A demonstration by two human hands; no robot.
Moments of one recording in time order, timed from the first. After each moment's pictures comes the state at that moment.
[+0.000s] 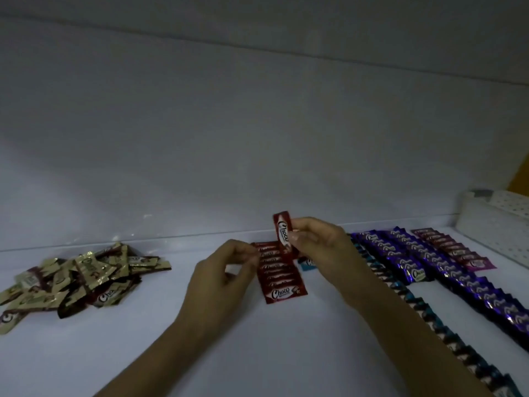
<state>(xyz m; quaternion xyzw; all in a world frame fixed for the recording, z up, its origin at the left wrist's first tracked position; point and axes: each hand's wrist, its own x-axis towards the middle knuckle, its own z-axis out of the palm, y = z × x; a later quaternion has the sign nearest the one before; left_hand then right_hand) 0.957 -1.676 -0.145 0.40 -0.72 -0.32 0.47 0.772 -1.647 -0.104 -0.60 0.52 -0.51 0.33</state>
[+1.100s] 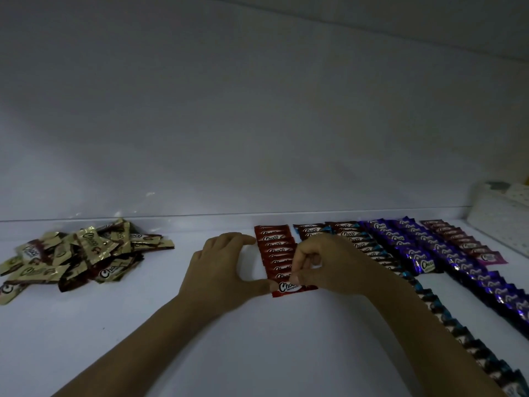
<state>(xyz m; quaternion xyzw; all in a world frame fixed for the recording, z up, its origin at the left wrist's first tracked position) 0.962 -1.702 -0.173 0.48 -0.83 -0.13 0.26 0.757 -1.653 -0.119 -0.76 0.61 -0.17 0.16</state>
